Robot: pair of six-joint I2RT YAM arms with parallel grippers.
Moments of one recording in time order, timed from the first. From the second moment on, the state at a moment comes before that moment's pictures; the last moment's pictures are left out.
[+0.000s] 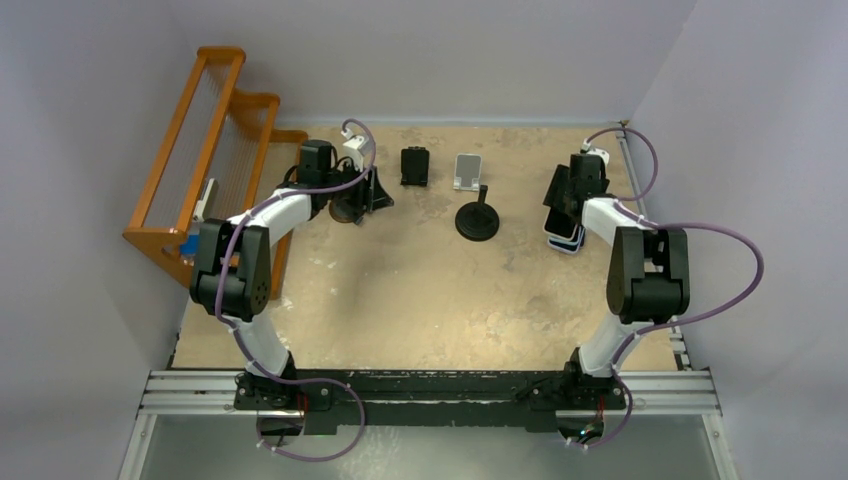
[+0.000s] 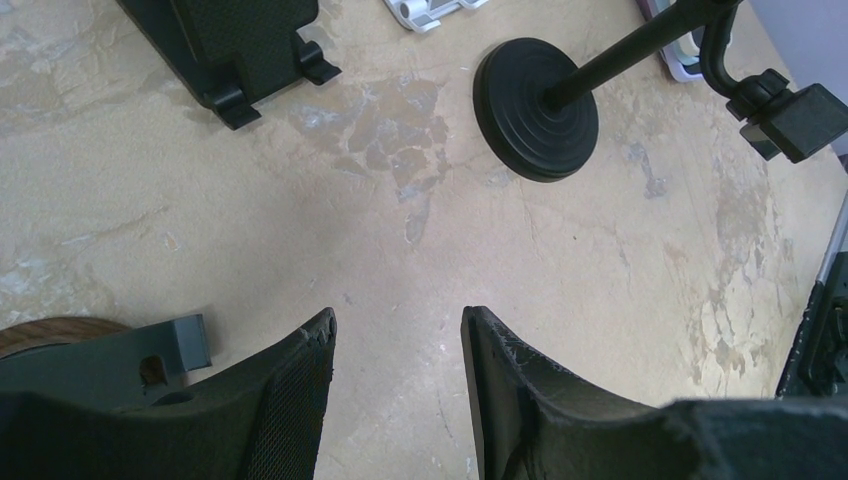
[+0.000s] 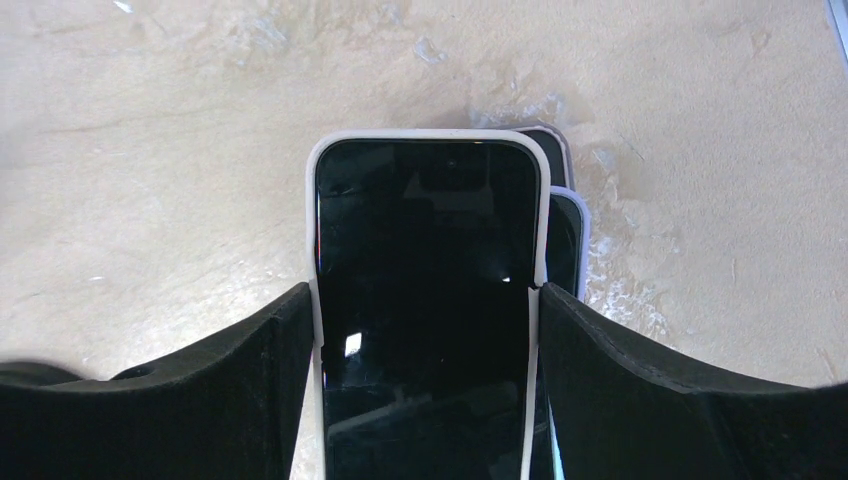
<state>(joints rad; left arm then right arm) -0.18 1.79 1.17 -0.02 0.72 -0.05 -0.02 1.76 1.07 -0.08 0.23 0.28</state>
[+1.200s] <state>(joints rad) -0.30 1.66 1.11 0.23 0.80 -0.23 0.30 1.49 1.23 -0.11 0.25 0.24</state>
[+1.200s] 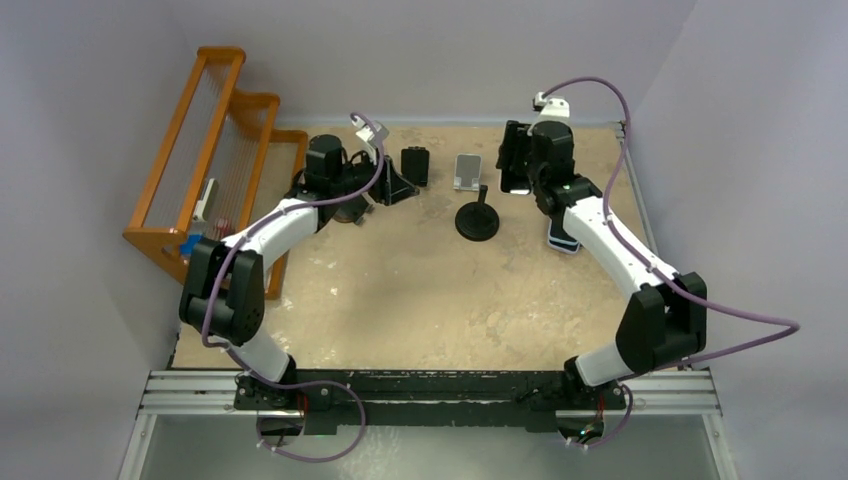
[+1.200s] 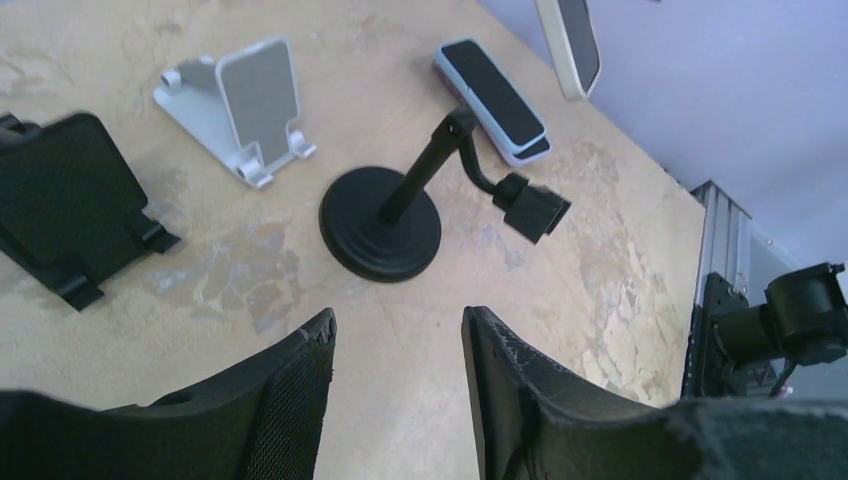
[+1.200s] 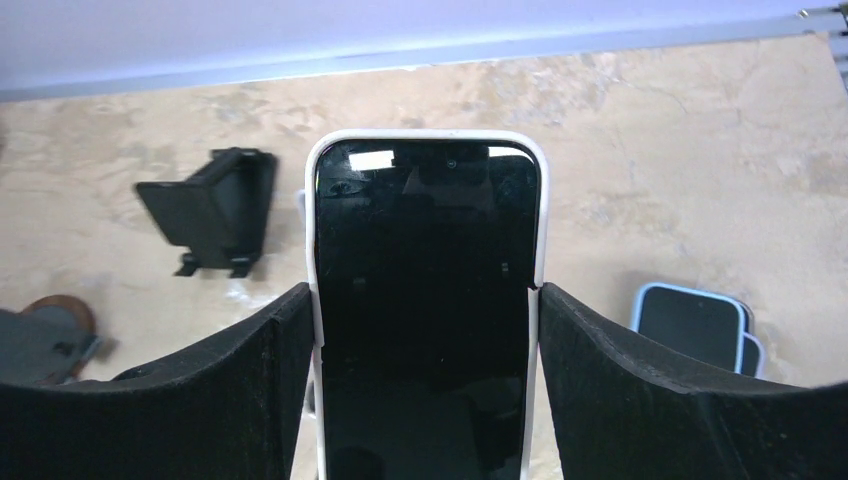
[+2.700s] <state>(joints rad) -0.24 1.62 1.19 0.33 0.85 -0.55 0.85 1.63 1.43 -0.18 0.47 0.22</state>
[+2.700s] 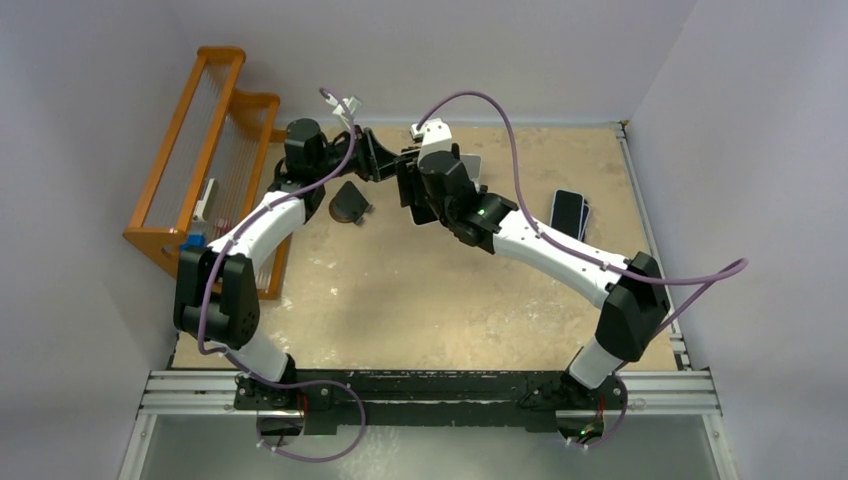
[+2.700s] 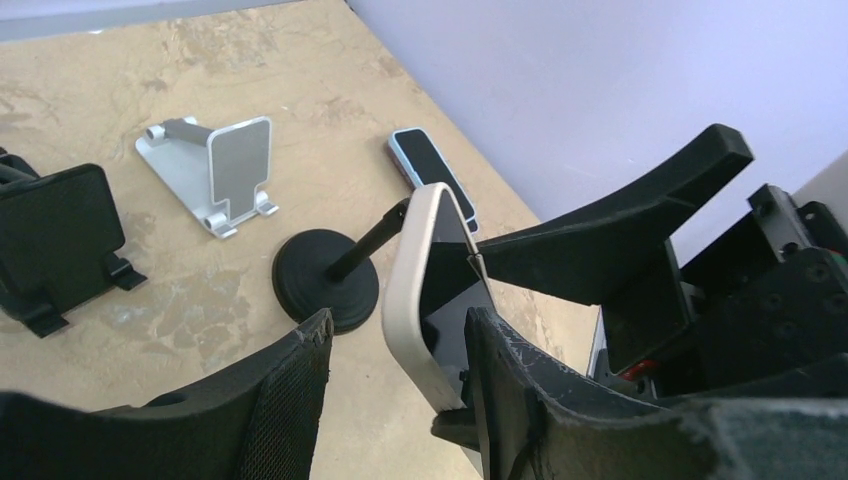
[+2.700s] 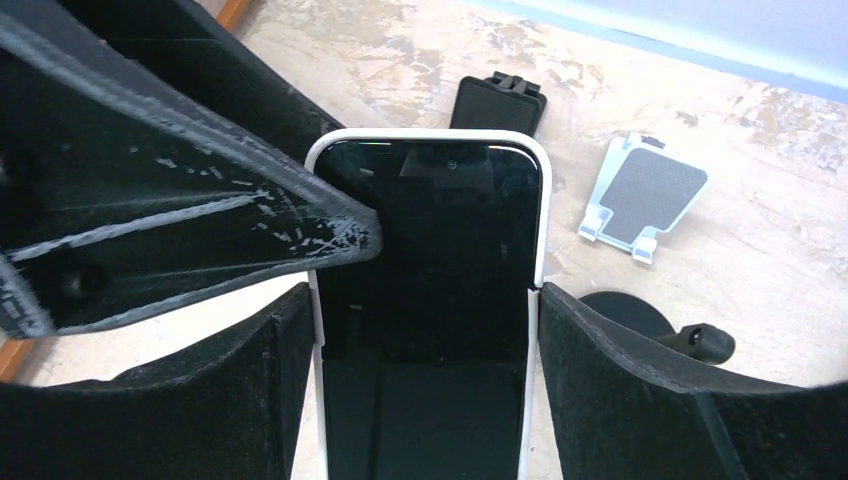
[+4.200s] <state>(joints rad) -0.16 1.62 1.00 0.47 0.88 -0.59 0.86 1.42 1.27 0.01 0.43 0.18</state>
